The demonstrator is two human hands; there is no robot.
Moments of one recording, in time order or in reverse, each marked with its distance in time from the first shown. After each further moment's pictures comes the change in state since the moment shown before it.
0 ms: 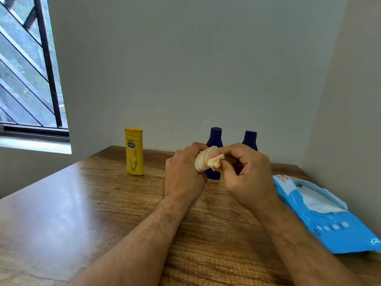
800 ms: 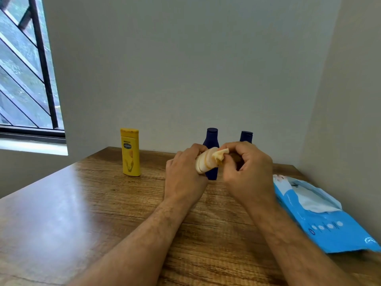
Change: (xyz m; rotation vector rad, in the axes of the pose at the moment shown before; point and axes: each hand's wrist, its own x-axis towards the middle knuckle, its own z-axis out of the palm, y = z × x) left_hand -0.003 0.008 0.002 -0.022 -0.011 0.016; right_hand 0.002 0.005 0.001 -0.089 0.156 0.069
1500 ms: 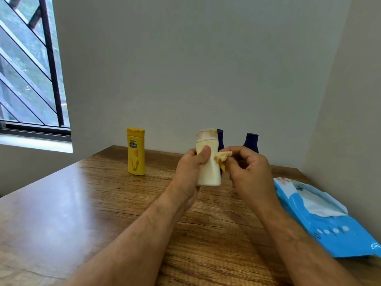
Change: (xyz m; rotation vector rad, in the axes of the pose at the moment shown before) left_hand 0.009 0.003 -0.004 -1.223 -0.247 -0.580; right_hand 0.001 0.000 0.003 0.275 -0.148 0.329
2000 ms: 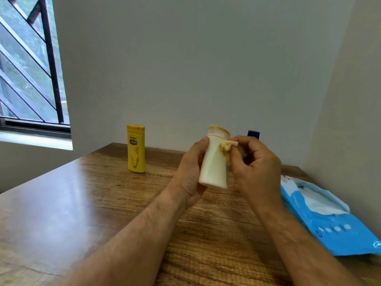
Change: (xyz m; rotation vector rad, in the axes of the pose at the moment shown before) left_hand -0.007 0.006 0.002 -0.032 -0.169 -0.034; right_hand -0.003 -0.006 0.001 -0.107 0.163 -0.189
